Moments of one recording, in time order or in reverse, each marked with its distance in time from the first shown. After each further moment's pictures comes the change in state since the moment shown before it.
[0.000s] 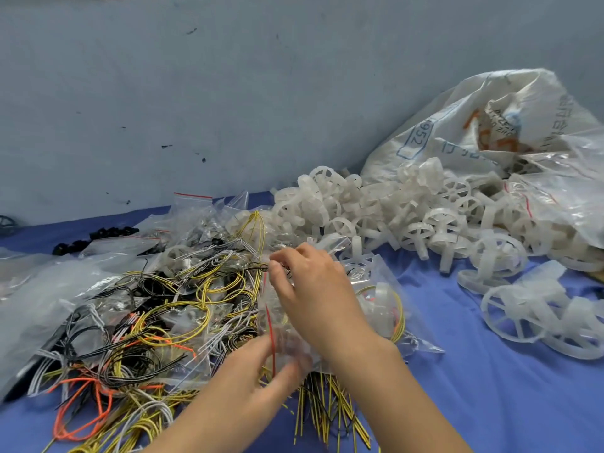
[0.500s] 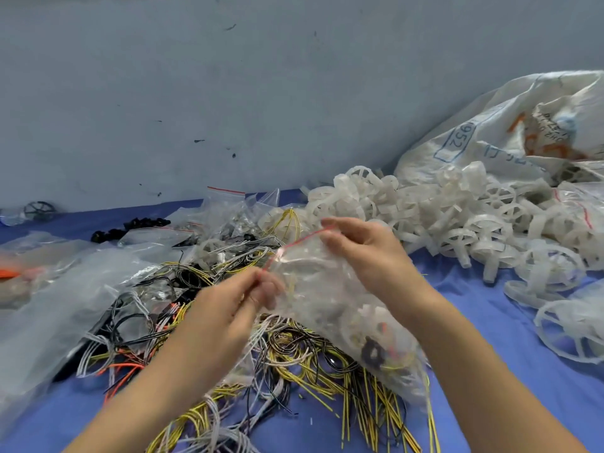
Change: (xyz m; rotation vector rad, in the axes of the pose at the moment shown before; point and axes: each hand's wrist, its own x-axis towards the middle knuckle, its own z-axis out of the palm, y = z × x) left_hand -0.003 0.002 -0.082 0.144 0.340 0.117; right_hand 0.033 0.006 -0.016 0.777 -0.028 0.149
